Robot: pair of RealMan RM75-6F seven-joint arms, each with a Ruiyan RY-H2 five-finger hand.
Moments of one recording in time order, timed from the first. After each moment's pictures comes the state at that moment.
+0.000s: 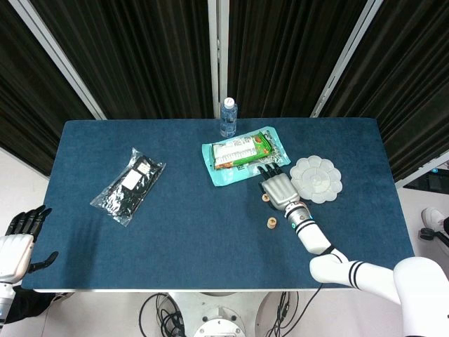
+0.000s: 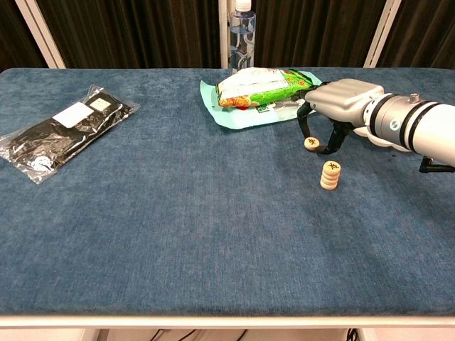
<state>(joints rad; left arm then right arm) -0.10 -1.08 0.01 -1.56 1.49 1.39 -0.10 0.86 -1.66 0.15 -1.20 -0.98 0.81 -0.53</state>
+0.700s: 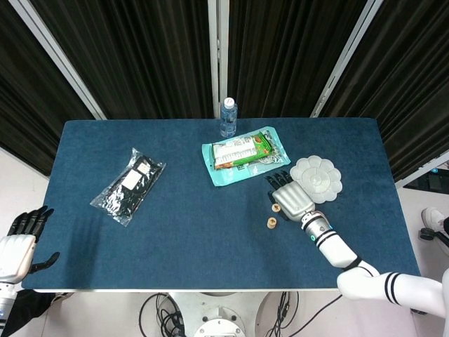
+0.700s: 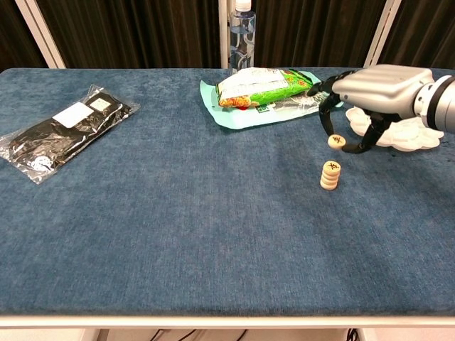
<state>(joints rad) -0.10 -1.07 0.01 -1.57 1.50 1.39 -0.08 0.79 -1.40 0.08 -1.54 -1.08 0.86 -0.52</state>
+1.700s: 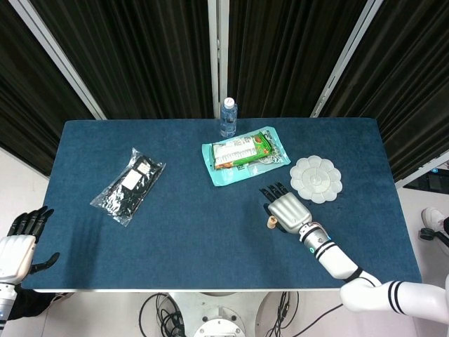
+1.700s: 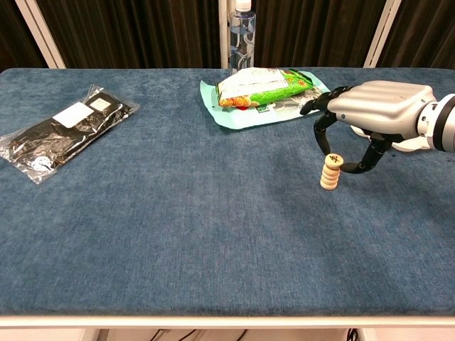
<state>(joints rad) -0.10 -1.07 0.02 -1.58 1.50 1.39 -0.07 0.78 -1.39 0.03 -1.61 -1.12 0.89 -0.55</state>
